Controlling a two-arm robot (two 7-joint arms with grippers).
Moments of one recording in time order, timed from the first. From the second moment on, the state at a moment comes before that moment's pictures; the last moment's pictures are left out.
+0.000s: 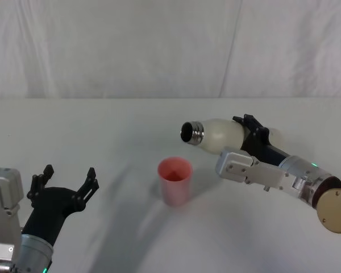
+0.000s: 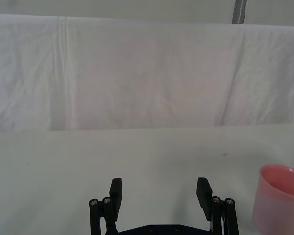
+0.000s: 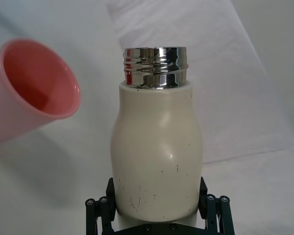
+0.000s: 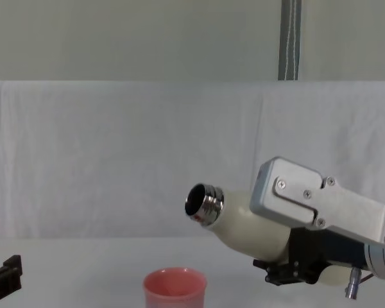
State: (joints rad) left arm 0.27 0.24 0.04 -1.85 -0.25 -0.02 -0.02; right arm 0.39 0.36 -0.55 -1.46 -0.58 0.00 0.28
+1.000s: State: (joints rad) left arm 0.27 0.24 0.04 -1.85 -0.25 -0.02 -0.02; right arm 0.38 0.38 -0.58 -1.47 -0.74 0.00 0.20
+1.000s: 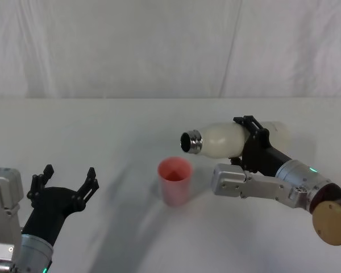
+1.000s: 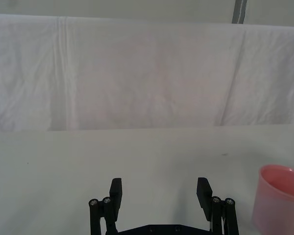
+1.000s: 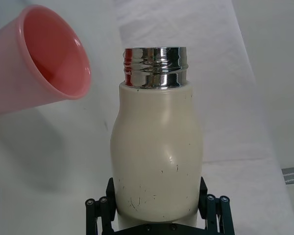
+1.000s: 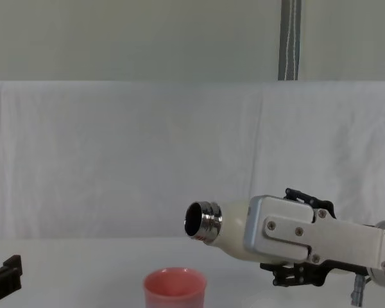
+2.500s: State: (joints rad) left arm 0.27 0.24 0.04 -1.85 -0.25 -0.02 -0.02; right arm 0.43 0.39 -0.65 -1.48 -0.86 0.03 0.22
